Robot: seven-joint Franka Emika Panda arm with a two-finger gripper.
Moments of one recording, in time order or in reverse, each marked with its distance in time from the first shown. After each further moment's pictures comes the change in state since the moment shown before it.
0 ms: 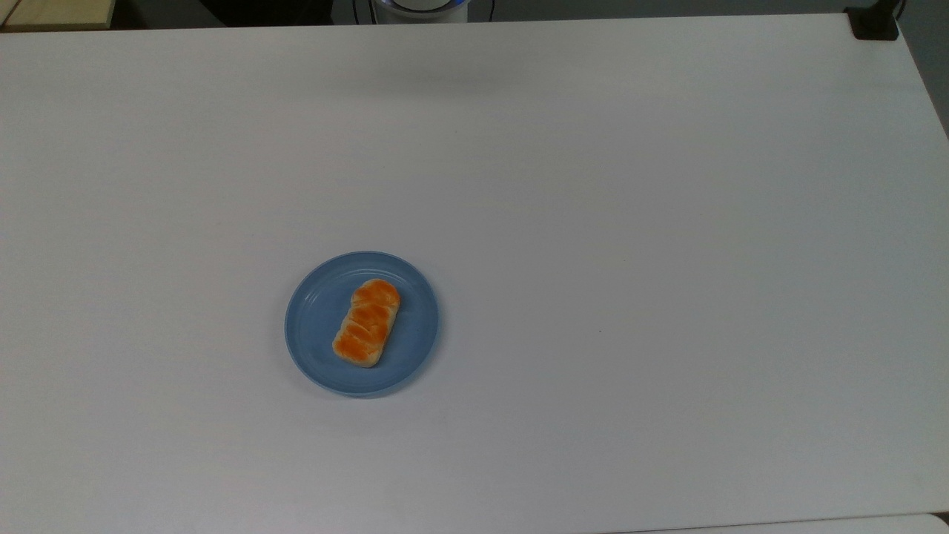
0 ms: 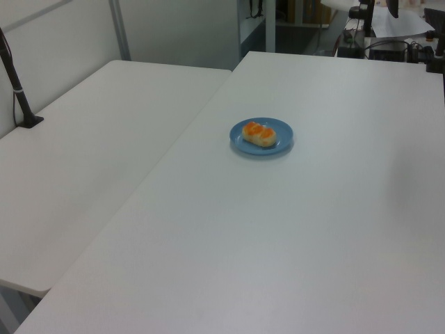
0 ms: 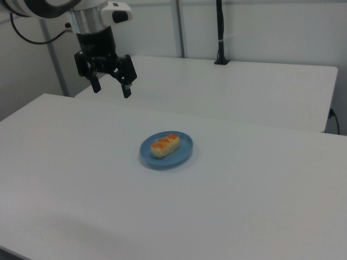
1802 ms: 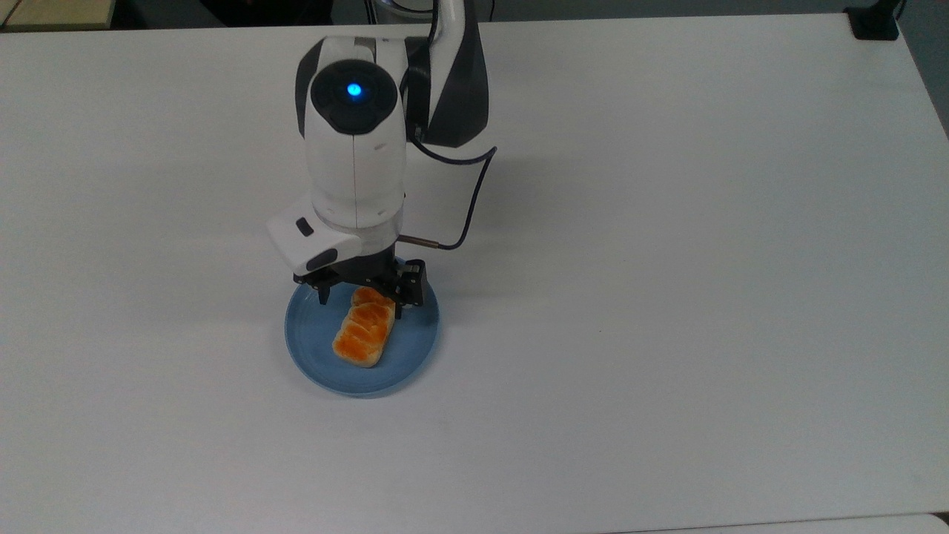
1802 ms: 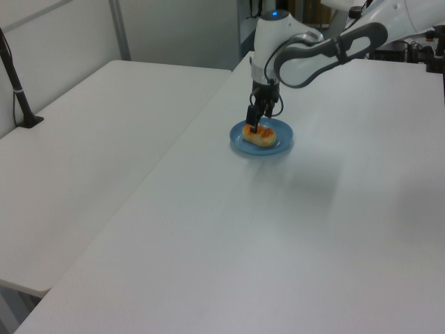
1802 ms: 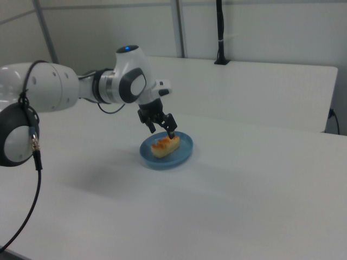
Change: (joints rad) arm -0.065 0.746 0.226 0.222 -0.148 0.614 0.428
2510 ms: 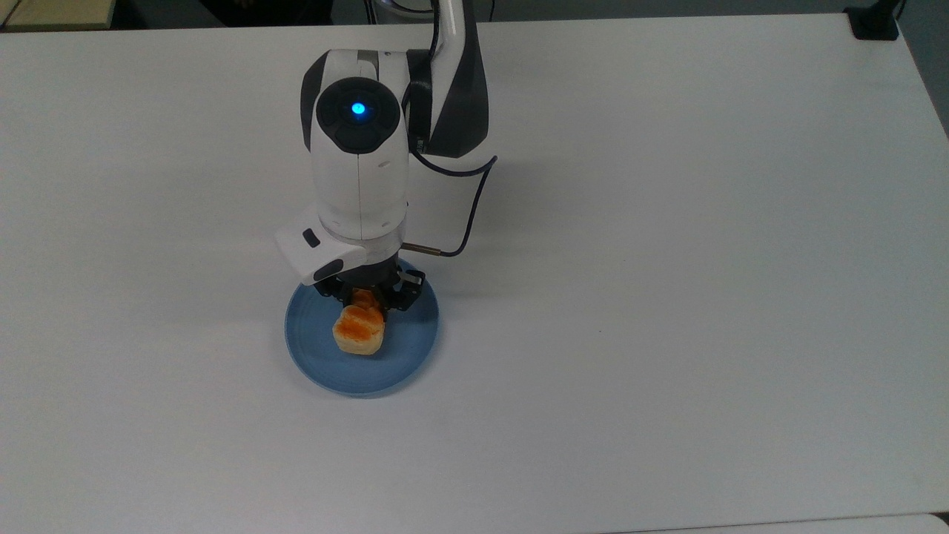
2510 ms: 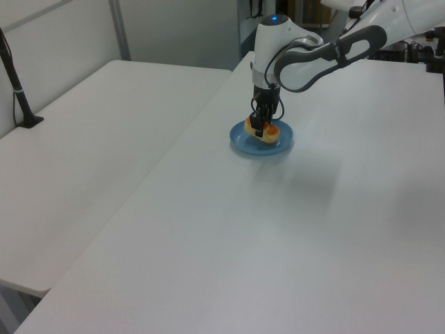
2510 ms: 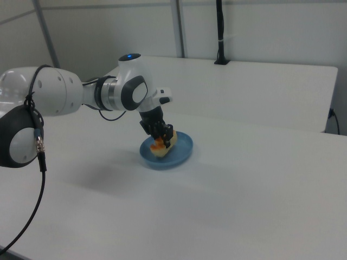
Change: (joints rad) arm 0.002 0.026 0.000 -0.016 0.000 0.010 -0.002
